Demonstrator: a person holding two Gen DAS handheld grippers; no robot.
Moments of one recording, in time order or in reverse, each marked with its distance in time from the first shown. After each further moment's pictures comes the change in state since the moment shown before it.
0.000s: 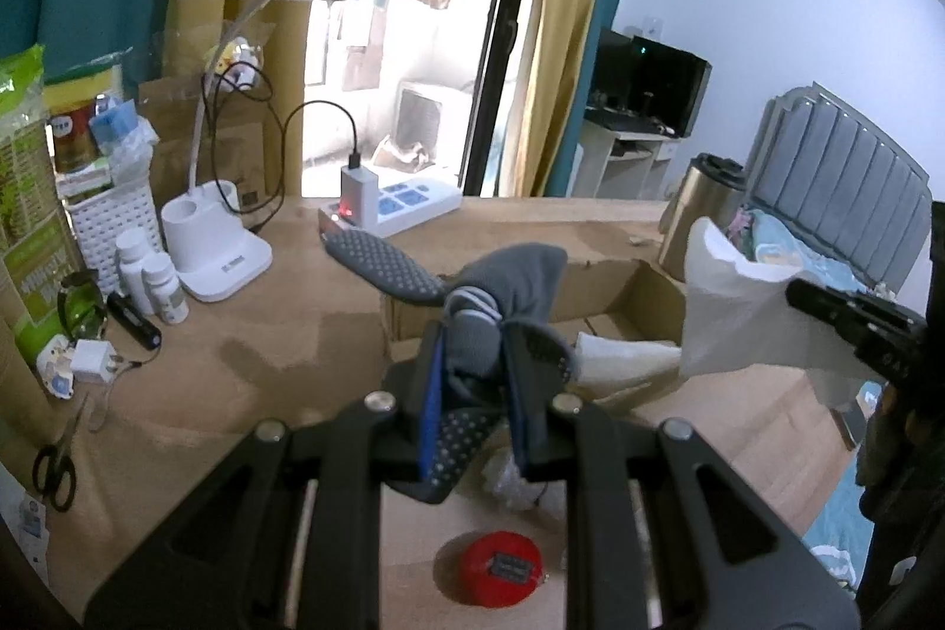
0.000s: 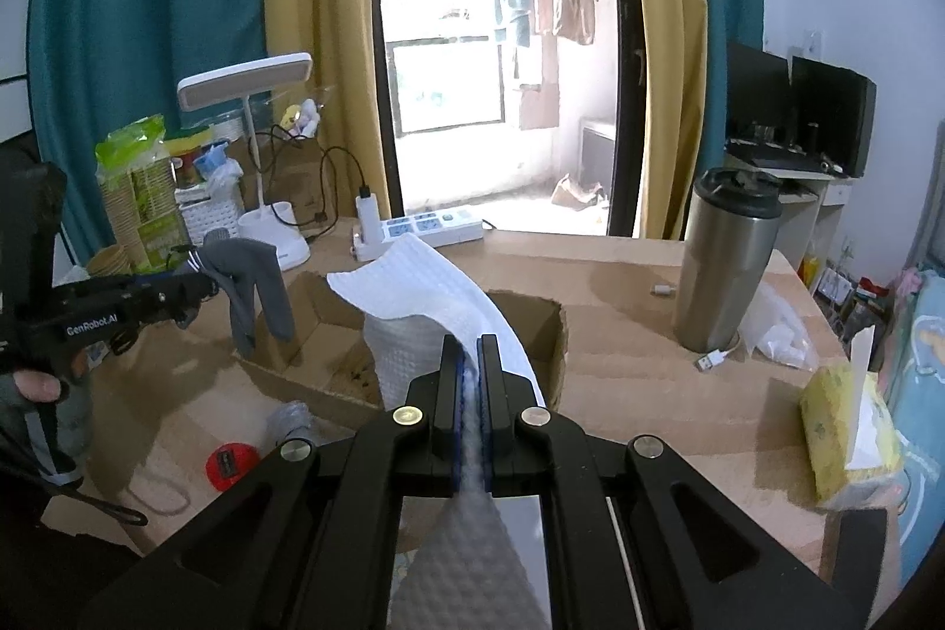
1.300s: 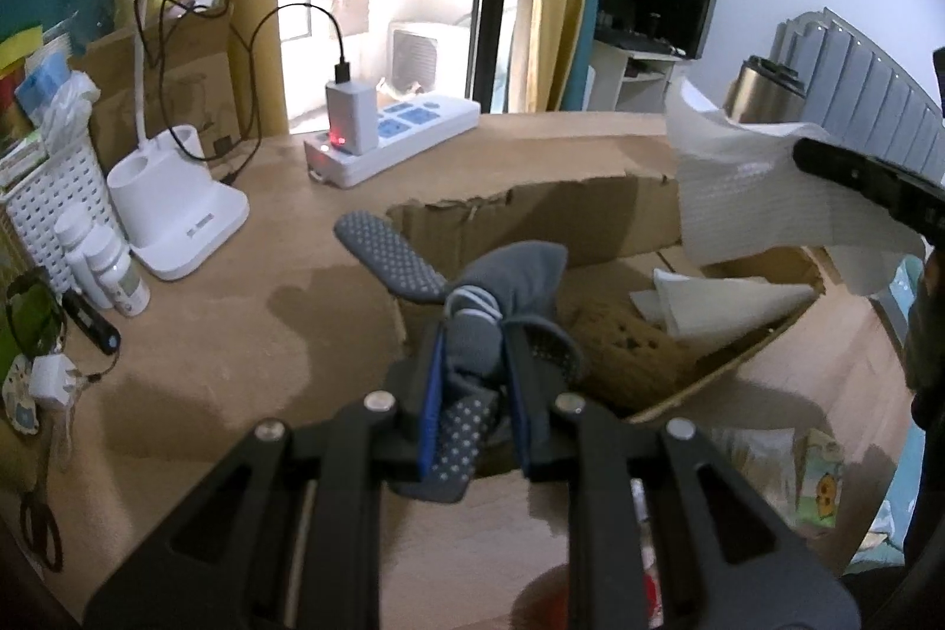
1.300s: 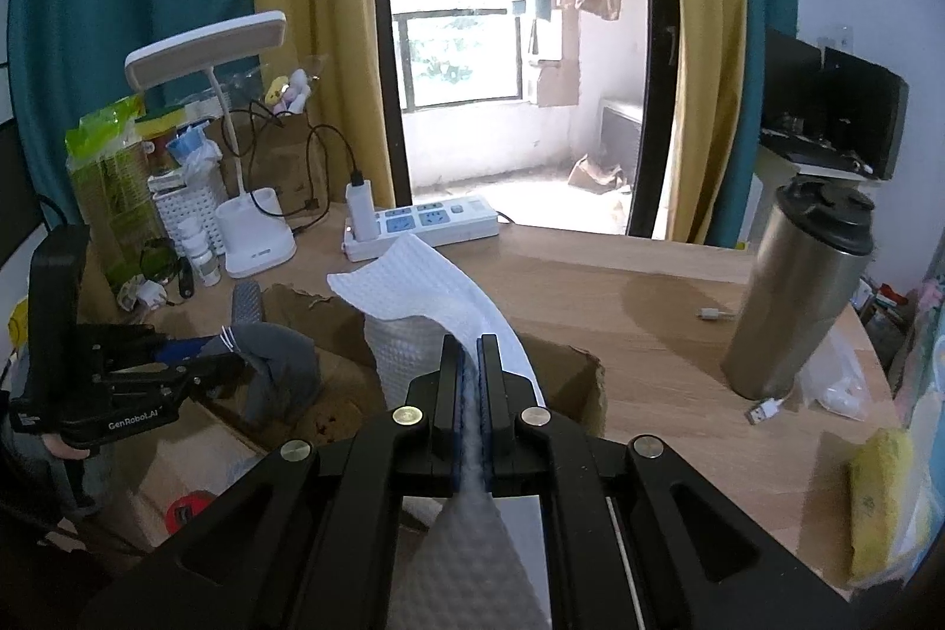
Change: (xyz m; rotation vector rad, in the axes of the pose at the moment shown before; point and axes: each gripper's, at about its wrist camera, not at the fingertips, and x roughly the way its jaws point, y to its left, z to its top) left arm 0.089 0.020 -0.017 0.088 0.167 0.028; right arm 0.090 0.001 0.028 -0.026 0.070 0.040
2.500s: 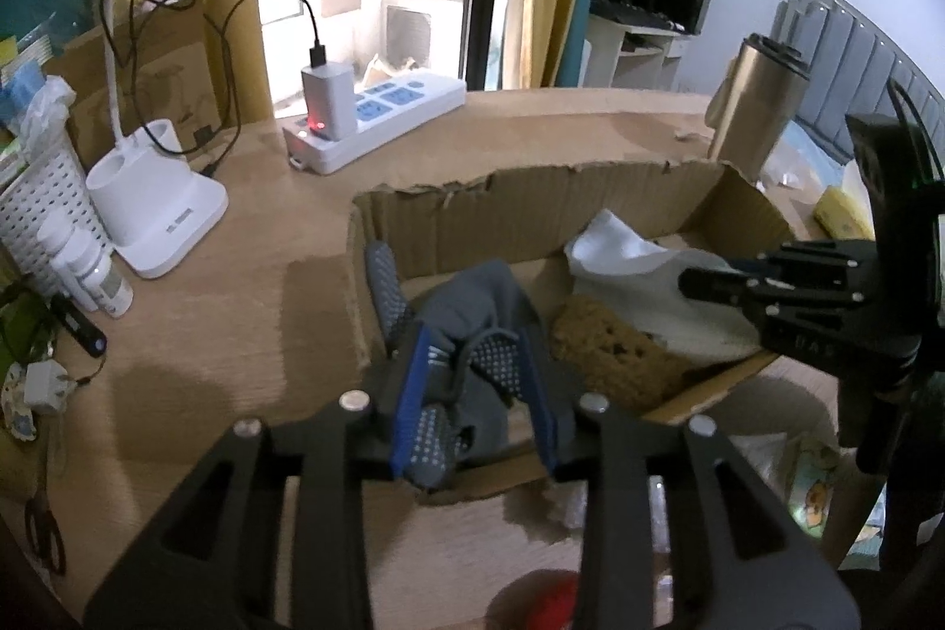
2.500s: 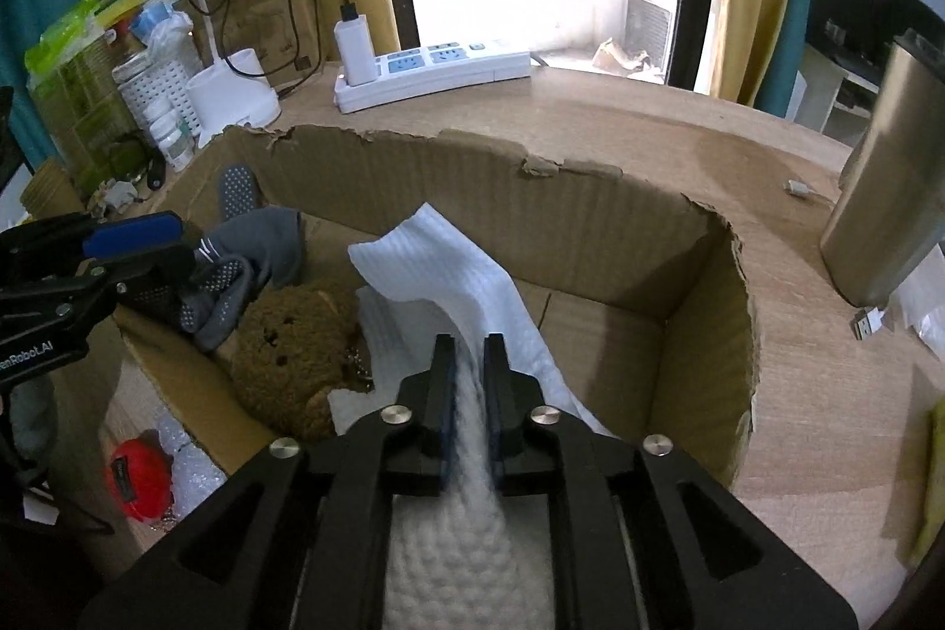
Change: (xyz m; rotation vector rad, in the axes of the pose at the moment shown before) left arm 0.012 -0.011 0.011 0.011 0.074 -0.003; right arm 0.083 0.007 -0.041 0.013 0.297 0.045
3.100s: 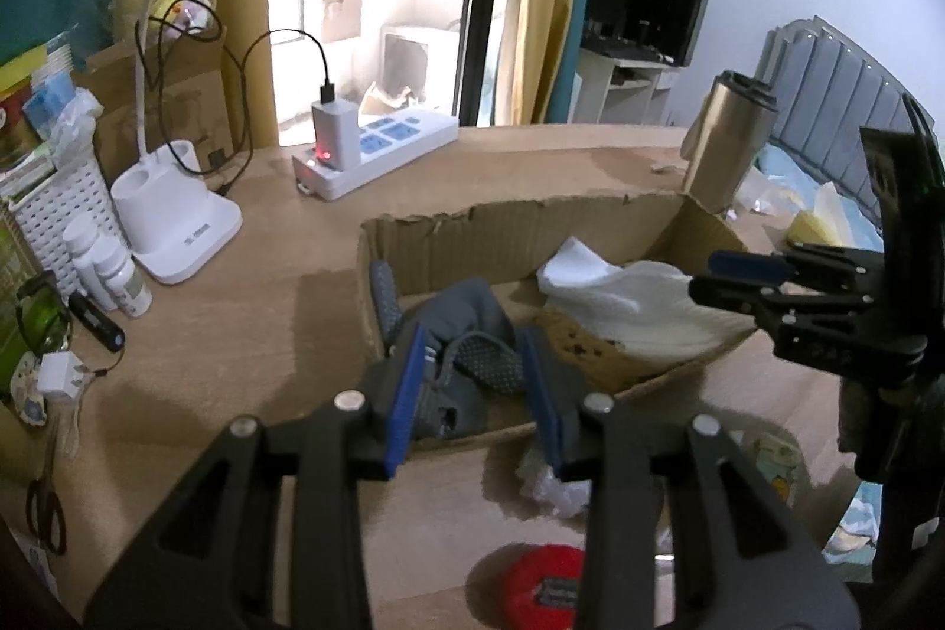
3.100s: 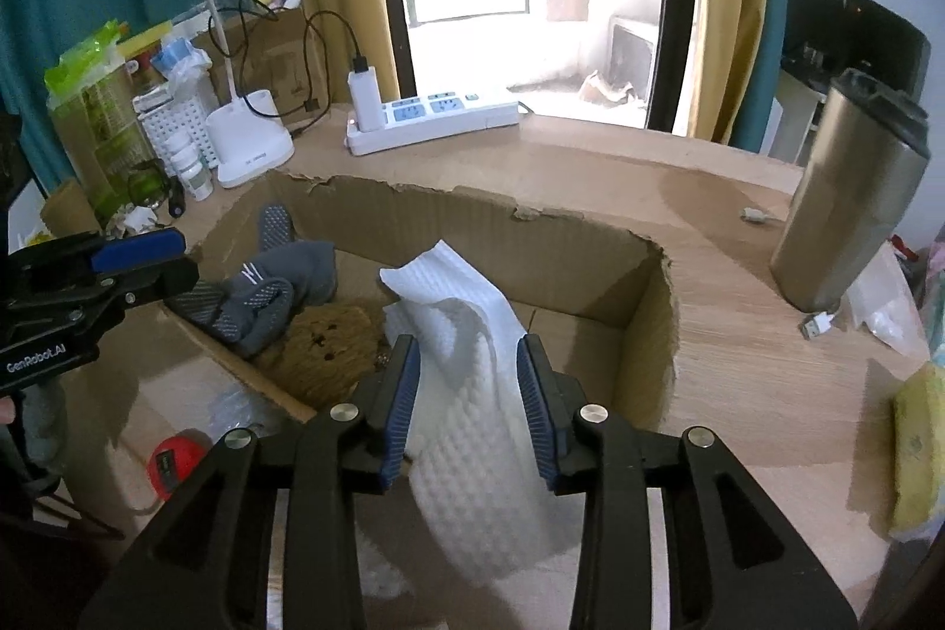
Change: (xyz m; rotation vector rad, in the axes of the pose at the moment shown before) left arm -0.038 -0.003 -0.006 -0.019 -0.080 -0.025; right arm -0.049 0.009 -0.005 0.001 -0.091 -0.035
